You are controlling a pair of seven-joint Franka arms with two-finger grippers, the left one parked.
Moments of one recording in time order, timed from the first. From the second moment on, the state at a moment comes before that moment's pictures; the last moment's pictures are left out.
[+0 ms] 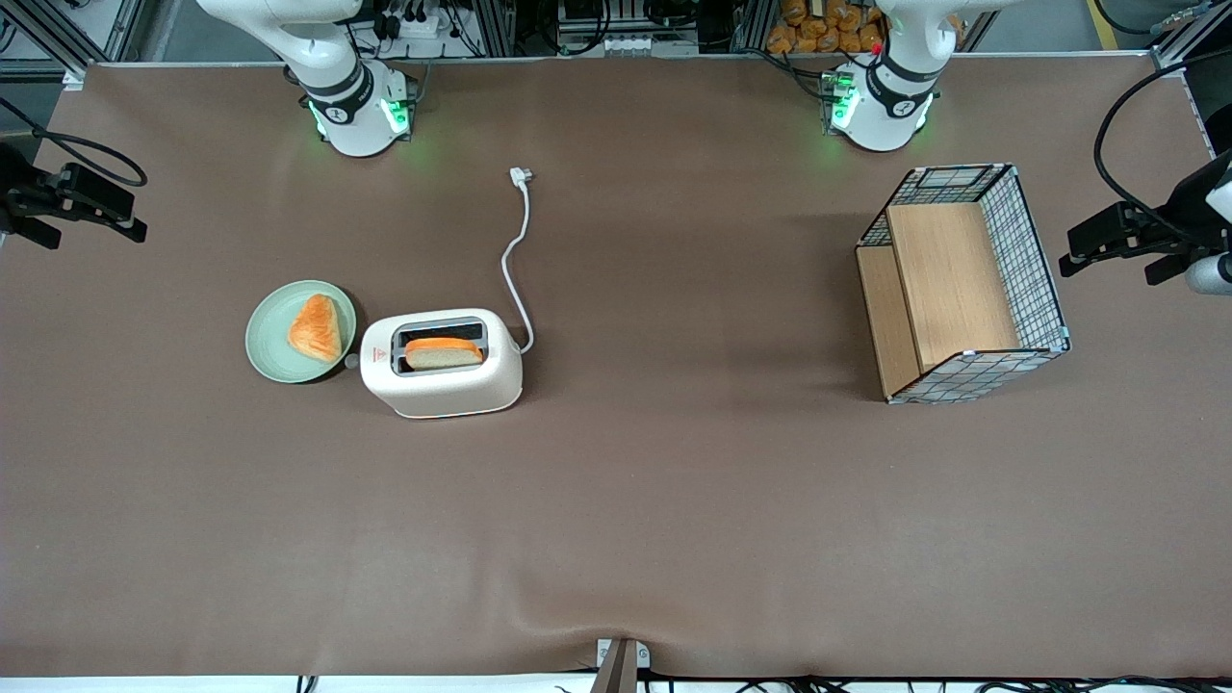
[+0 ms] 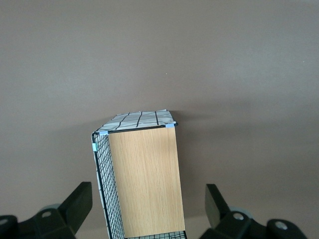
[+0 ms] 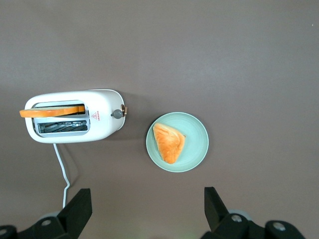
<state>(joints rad) 0.00 -0.02 -0.03 -1.51 0.05 1.46 -0.08</state>
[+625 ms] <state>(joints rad) 0.00 -0.02 -0.03 -1.50 0.05 1.44 -0.08</state>
